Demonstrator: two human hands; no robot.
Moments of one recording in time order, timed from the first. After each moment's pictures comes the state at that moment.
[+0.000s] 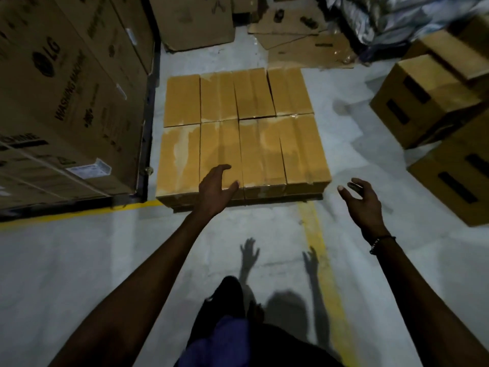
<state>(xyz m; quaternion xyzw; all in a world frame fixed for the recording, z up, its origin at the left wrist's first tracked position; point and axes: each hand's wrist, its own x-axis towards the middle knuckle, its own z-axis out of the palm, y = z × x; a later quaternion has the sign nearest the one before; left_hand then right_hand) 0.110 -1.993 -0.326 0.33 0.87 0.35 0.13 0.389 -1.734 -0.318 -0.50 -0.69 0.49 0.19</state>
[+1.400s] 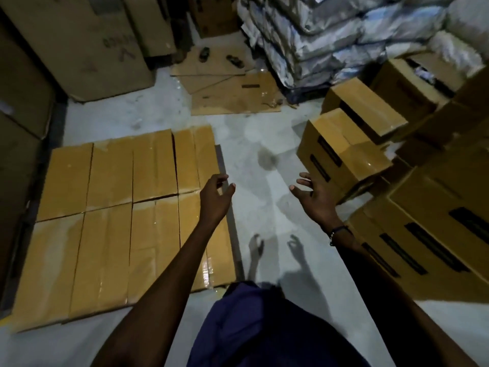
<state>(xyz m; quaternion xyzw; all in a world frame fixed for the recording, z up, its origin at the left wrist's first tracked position) 0.076 -1.219 -0.330 0.24 0.80 0.52 0.18 0.285 -1.038 -0.292 -0.43 -0.72 0.52 0.17</state>
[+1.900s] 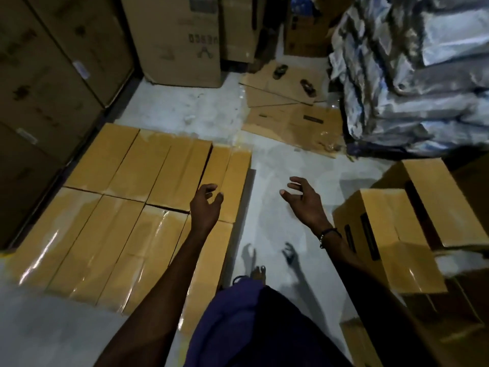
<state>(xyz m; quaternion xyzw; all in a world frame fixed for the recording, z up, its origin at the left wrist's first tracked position) -0.090 -1.090 -0.351 0.01 0.82 0.57 0.06 0.014 -0.829 -0.304 -0.24 -0.81 0.53 0.03</state>
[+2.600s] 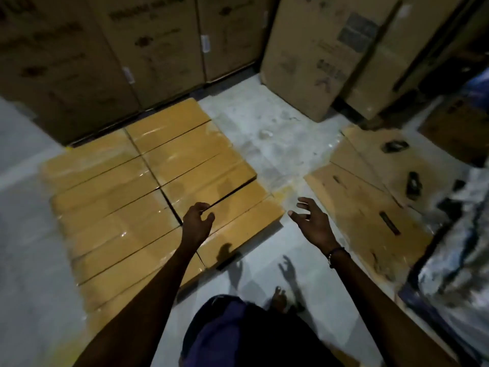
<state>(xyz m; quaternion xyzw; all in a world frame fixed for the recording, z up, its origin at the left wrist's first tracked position) -0.293 -0.955 -0.417 -0.30 0.82 0.48 -0.05 -0.399 -0.636 -0.340 0.04 -0.87 0.45 -0.20</state>
